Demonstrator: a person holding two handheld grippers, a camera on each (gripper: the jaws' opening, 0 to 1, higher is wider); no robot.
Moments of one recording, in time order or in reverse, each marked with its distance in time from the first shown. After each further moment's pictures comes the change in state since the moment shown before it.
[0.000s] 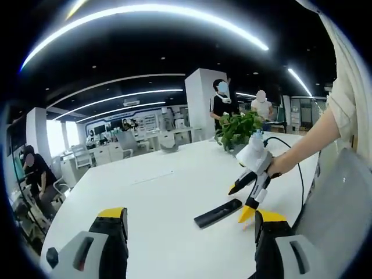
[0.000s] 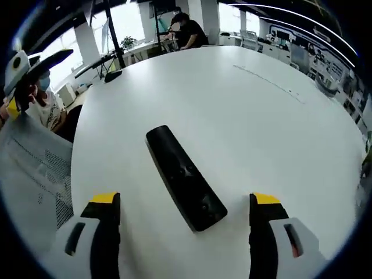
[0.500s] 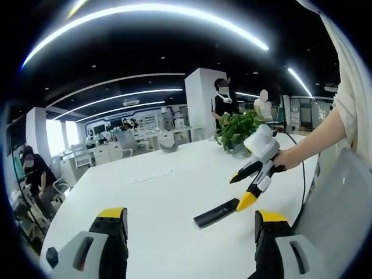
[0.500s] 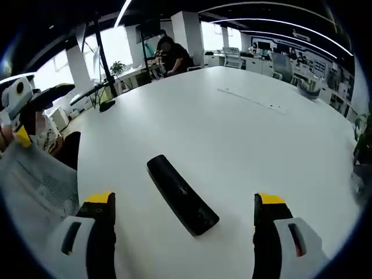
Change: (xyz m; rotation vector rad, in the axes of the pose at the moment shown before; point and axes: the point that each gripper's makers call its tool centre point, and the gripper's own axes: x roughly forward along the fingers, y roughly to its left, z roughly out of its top) left arm 0.000 0.000 -0.001 -0.002 0.002 -0.002; right arm -0.034 0.003 0.031 0.047 -0.162 -0.046
